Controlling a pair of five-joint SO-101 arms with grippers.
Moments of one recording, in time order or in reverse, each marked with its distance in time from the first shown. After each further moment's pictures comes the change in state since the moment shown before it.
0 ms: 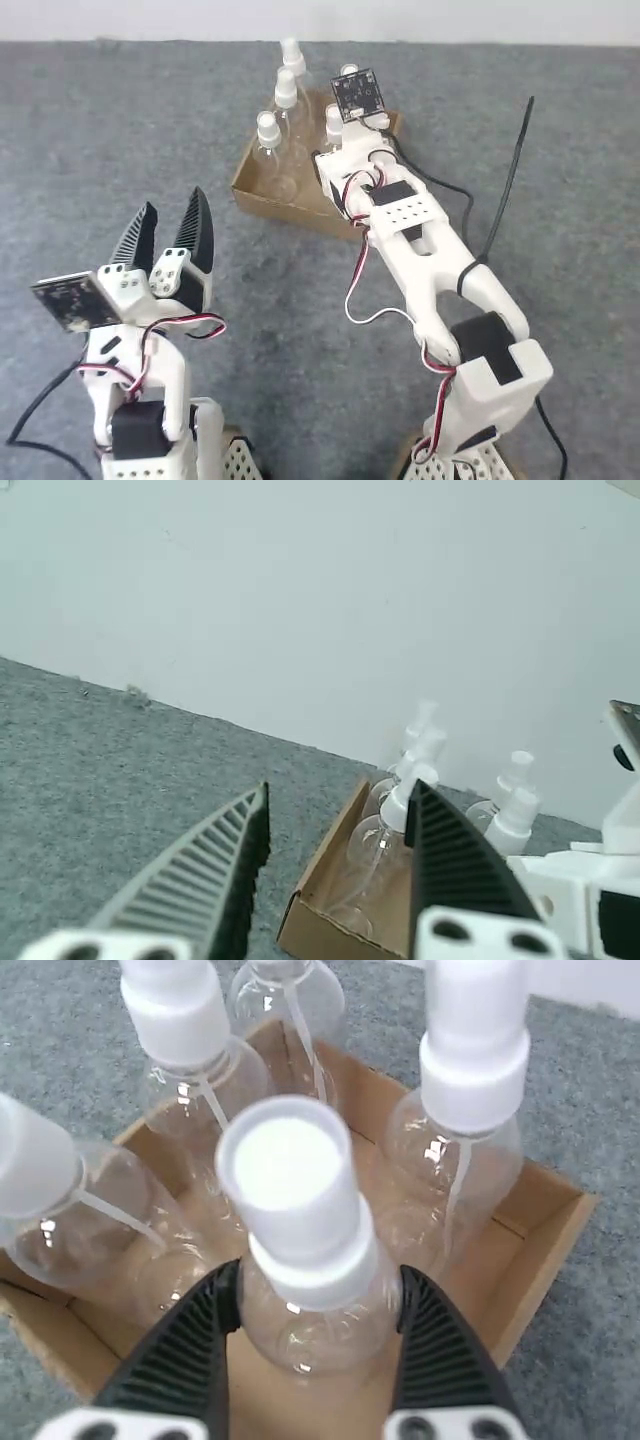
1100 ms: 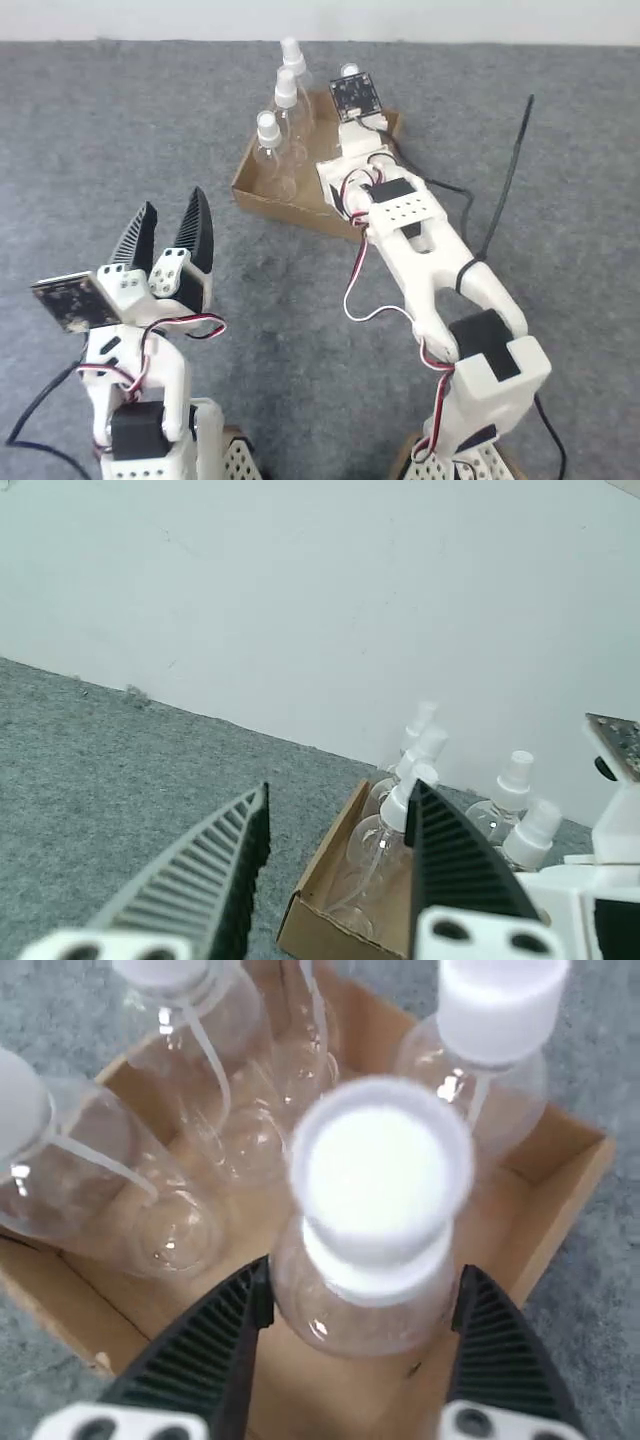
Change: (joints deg) left arm 0.0 0.0 0.0 0.0 0.0; right arm -0.2 1.0 -1.6 5.4 -0.2
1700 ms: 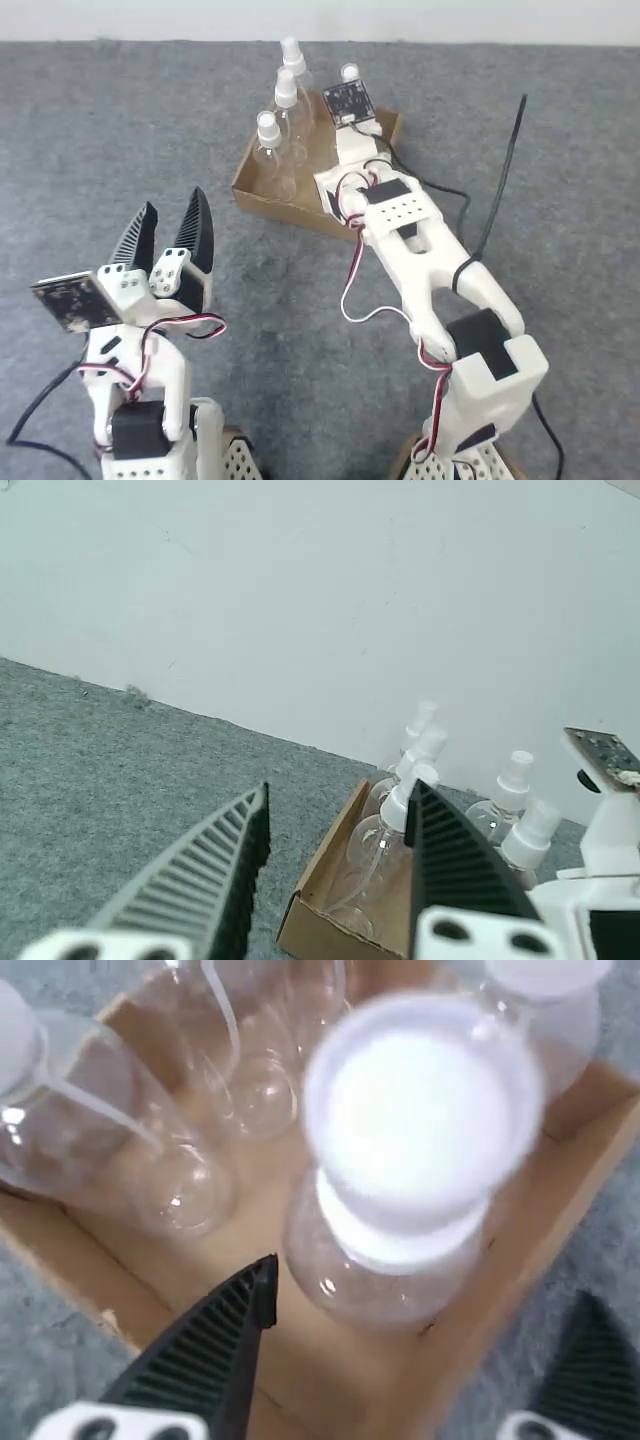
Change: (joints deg) left arm 0.0 0.0 0.0 0.0 0.0; right arm -0.7 0.1 -1.4 6.9 0.0
